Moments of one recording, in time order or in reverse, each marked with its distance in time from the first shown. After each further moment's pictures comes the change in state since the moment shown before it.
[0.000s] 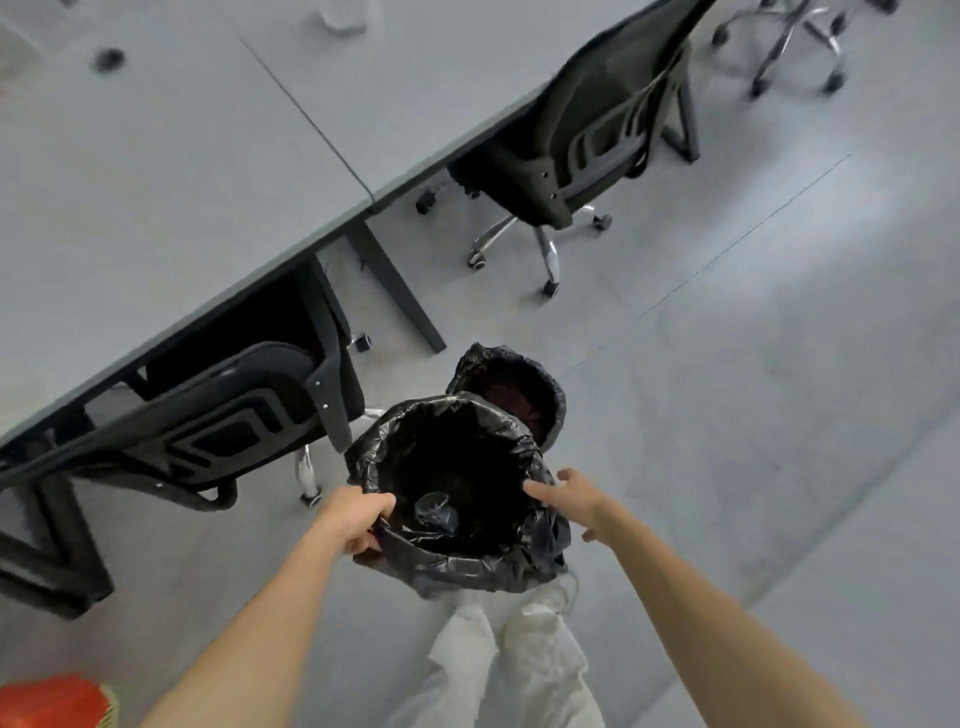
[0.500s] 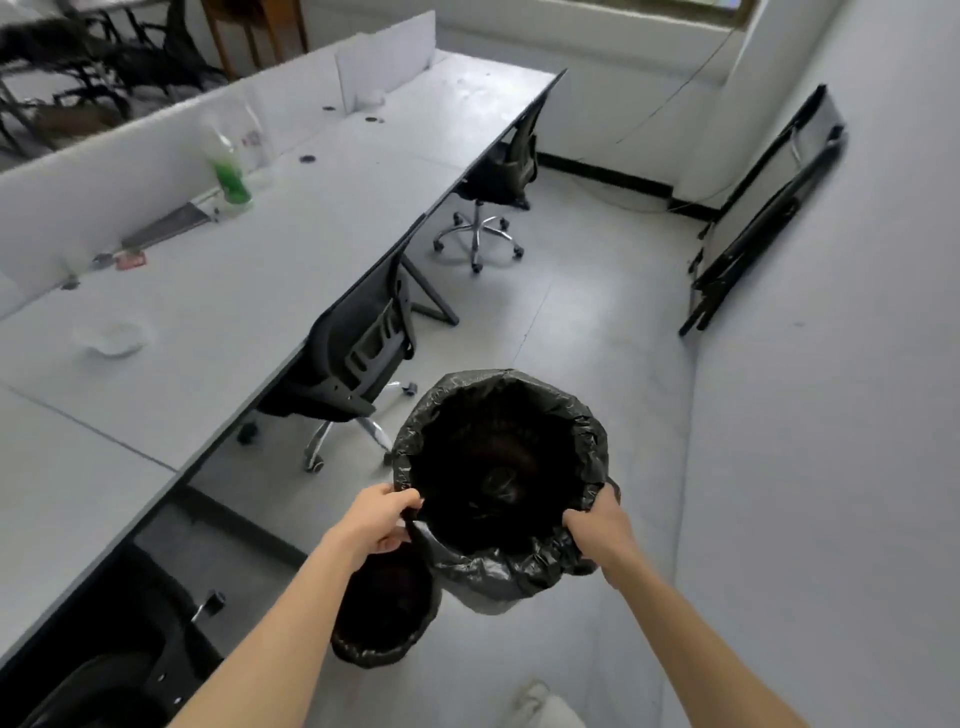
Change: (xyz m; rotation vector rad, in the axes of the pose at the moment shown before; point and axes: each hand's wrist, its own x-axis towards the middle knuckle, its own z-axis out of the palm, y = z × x) left_hand -0.197 0.229 0.078 0.166 -0.310 0.644; right_hand -0.233 0.042 -0.163 0.588 0.718 -0.184
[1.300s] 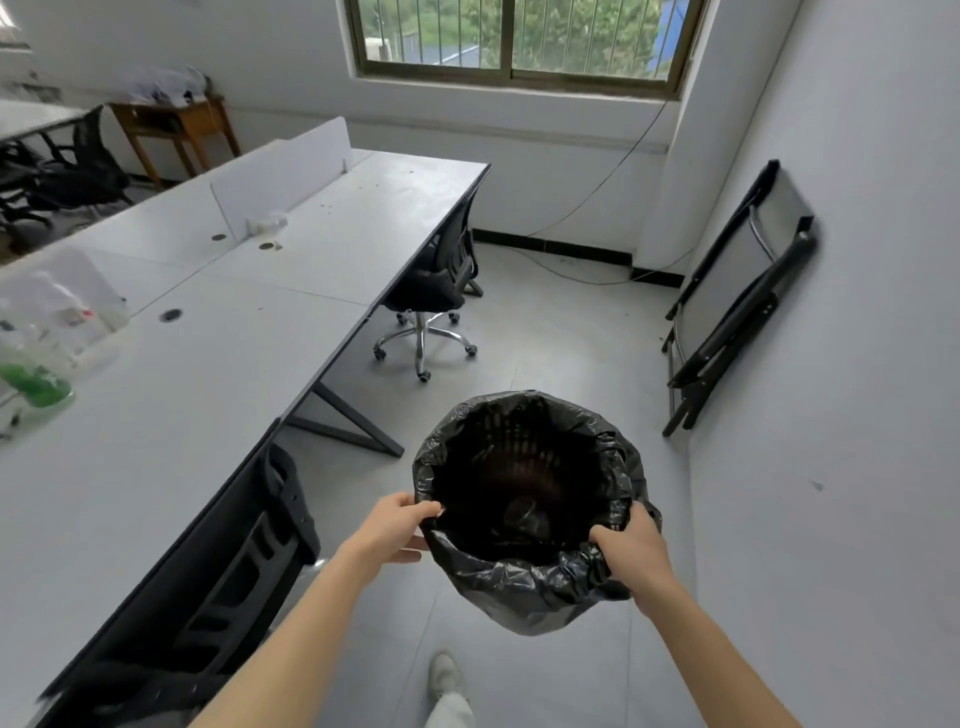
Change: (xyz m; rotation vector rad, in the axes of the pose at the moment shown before) left_hand 0.301 0.437 0.139 0.130 -0.059 0.185; right_hand 0.405 -0.213 -0.232 0.175 0.197 -0.050
